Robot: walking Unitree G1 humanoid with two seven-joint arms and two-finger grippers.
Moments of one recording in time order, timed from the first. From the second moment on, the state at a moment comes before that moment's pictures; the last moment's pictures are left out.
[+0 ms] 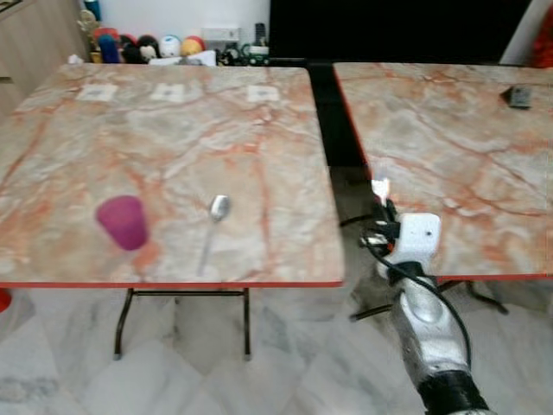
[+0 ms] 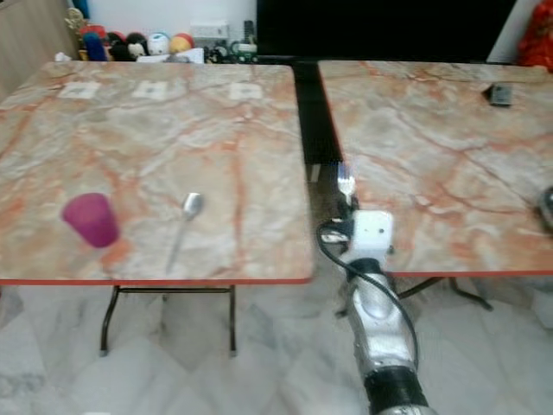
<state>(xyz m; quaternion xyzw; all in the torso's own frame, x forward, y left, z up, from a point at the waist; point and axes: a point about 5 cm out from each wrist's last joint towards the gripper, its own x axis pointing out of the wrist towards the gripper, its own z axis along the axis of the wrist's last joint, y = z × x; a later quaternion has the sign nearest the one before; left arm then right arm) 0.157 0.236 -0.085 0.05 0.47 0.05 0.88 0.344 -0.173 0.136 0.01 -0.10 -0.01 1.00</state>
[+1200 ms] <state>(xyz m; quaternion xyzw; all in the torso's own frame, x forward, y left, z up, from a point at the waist) 0.160 0.249 -0.080 0.07 0.47 0.06 0.88 0.346 -0.160 0.139 0.02 -0.10 -0.01 0.99</state>
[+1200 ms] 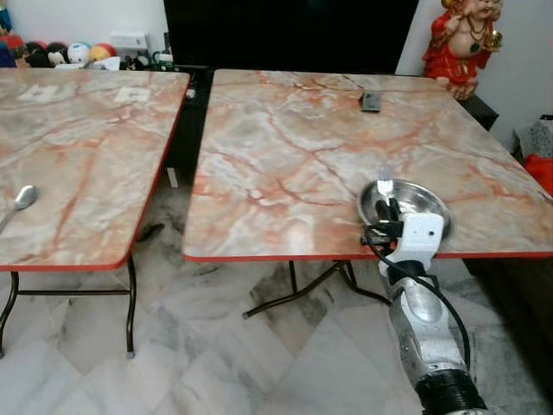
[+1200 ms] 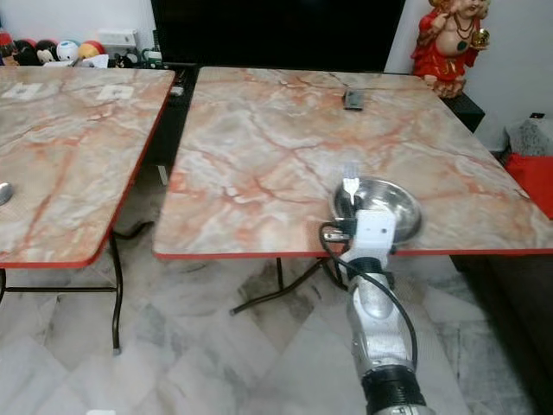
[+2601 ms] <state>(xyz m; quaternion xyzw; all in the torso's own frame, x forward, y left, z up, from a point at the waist) 0.156 0.244 -0.083 0.04 0.46 0.07 0.88 0.345 -0.172 0.137 0.01 -0.10 -0.03 0.99</state>
